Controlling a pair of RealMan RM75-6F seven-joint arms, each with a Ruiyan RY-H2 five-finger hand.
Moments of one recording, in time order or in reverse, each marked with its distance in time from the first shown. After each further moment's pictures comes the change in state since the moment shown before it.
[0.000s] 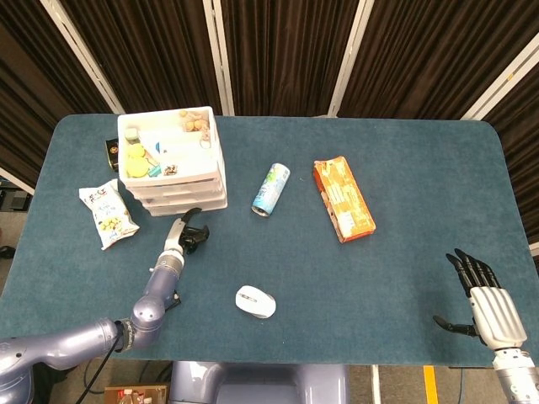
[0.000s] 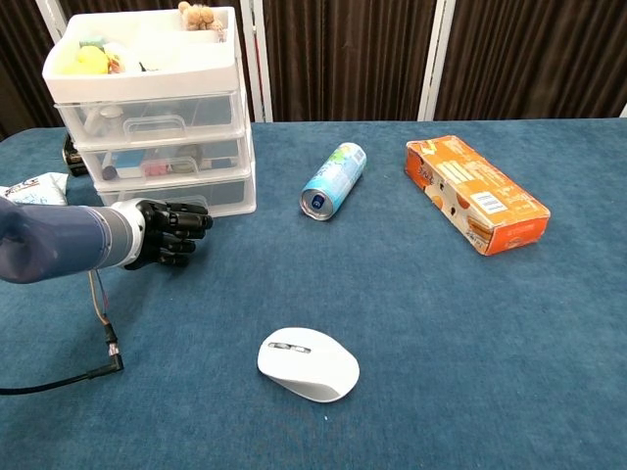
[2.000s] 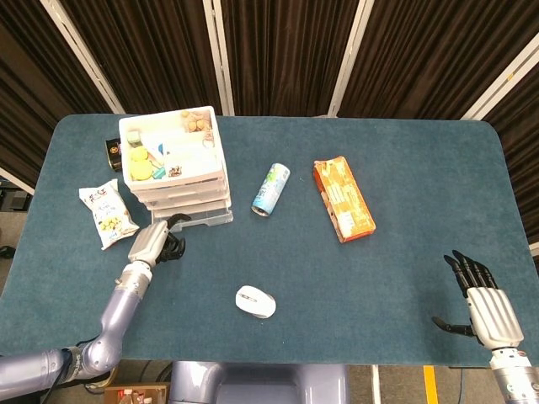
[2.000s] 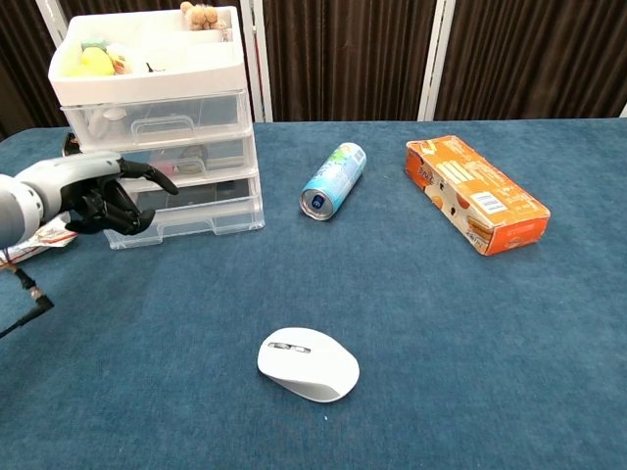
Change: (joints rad) left arm 0.111 0.270 0.252 -0.335 0.479 0.210 0.407; right arm 0.003 -0.008 0.000 -0.004 0.016 -0.013 -0.035
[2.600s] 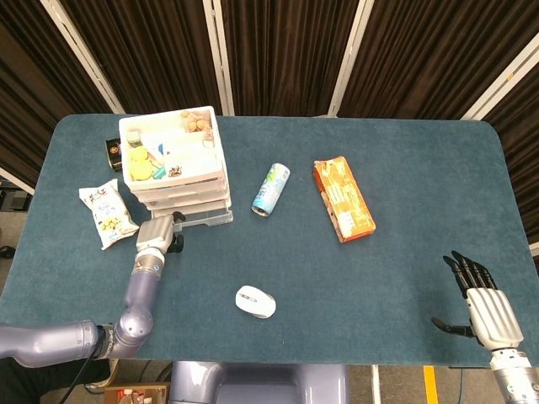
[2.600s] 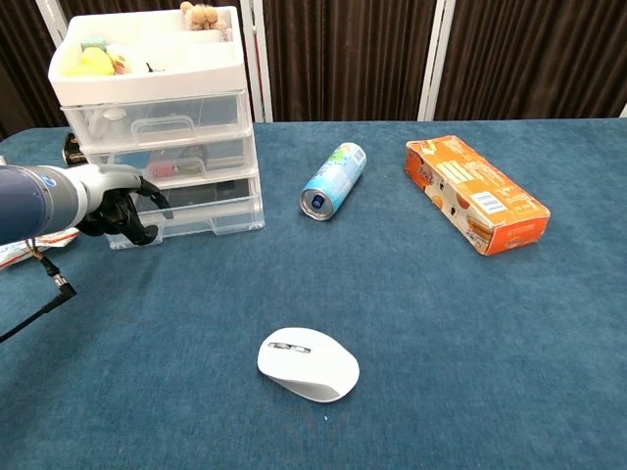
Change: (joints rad) left arm -0.213 -0.070 -0.058 0.083 -0.500 0.080 0.401; right arm 0.000 0.001 -0.004 0.001 -0.008 0.000 0.010
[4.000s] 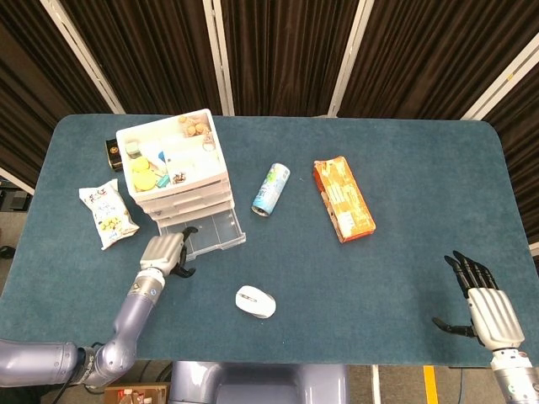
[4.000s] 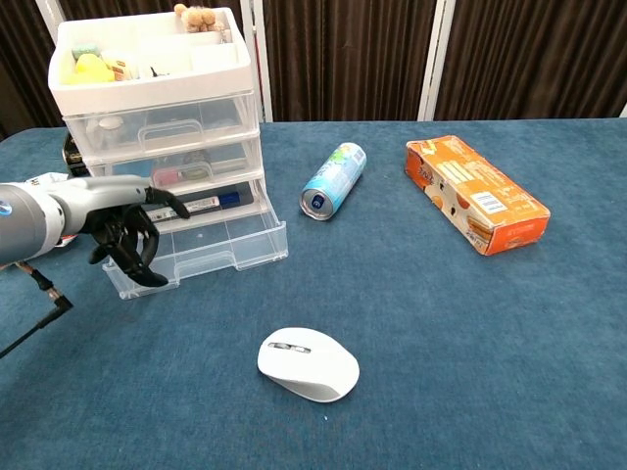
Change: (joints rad) left arm 0.059 0.091 0.165 -0.220 0.282 0.047 -0.104; right arm 0.000 0.004 0.001 -0.003 0.008 -0.003 0.006
